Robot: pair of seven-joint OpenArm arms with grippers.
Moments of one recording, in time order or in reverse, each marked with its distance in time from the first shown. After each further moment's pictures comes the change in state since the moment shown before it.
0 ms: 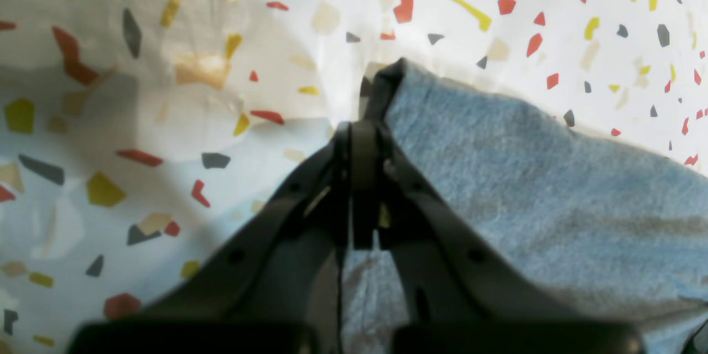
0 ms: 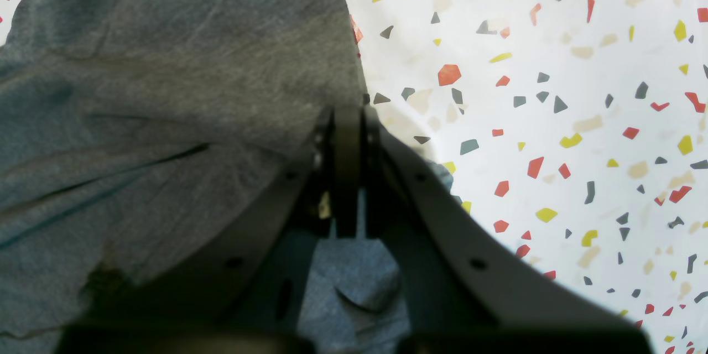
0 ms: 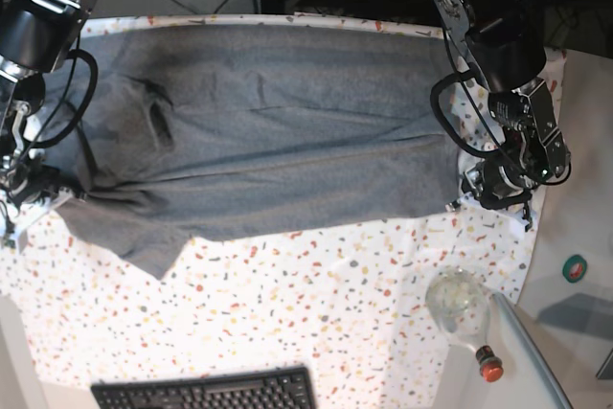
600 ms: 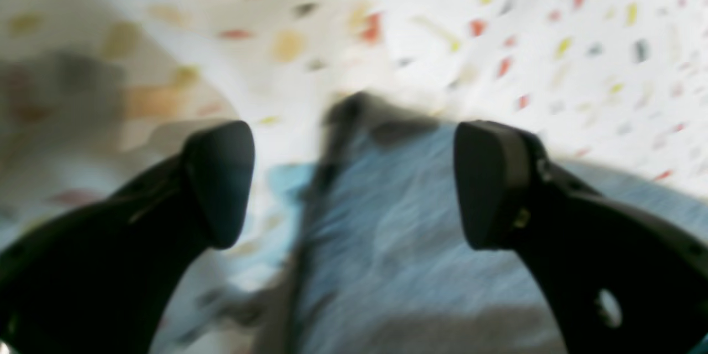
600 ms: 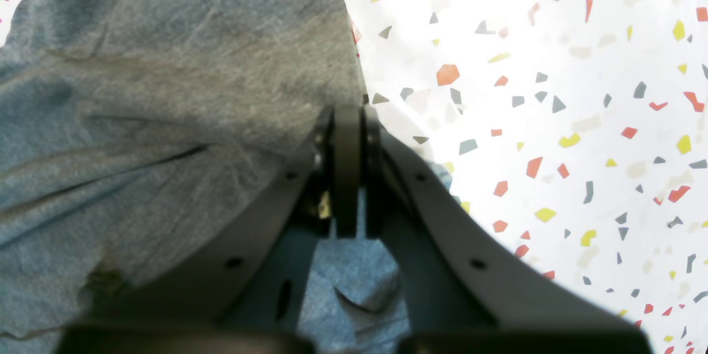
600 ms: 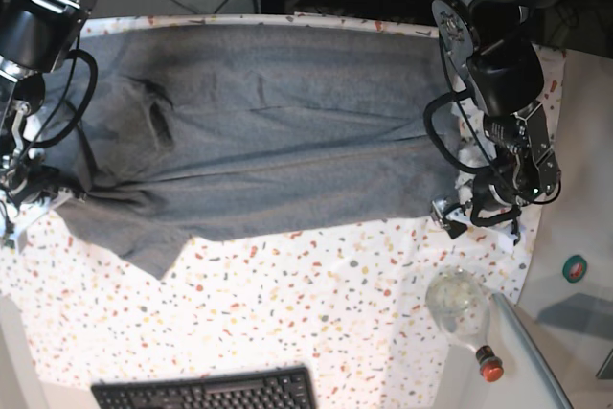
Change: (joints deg) left arm -5.2 -0.1 0.5 -8.8 0.2 0.0 -2.9; right arm 0.0 0.0 0.0 0.2 0.0 0.0 0.0
